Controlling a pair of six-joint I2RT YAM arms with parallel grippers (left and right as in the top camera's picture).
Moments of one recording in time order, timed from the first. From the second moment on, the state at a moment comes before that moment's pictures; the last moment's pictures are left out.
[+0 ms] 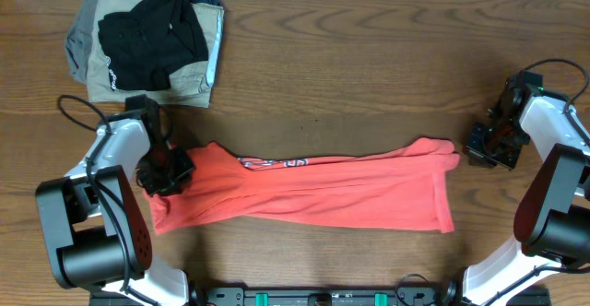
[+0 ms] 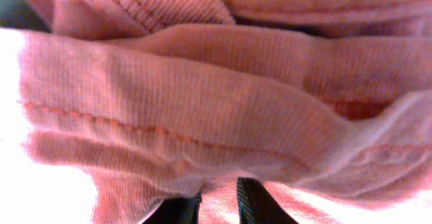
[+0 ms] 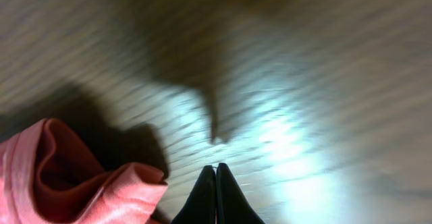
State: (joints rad) left arm 0.22 1.77 0.98 -0.95 0.09 -0.38; right arm -0.30 1.88 1.19 -0.95 -0.07 0.21
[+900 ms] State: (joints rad) left arm 0.26 1.49 1.03 -1.07 0.18 -0.40; right arm -0.29 1.81 0.94 -0.74 -0.69 -0.04
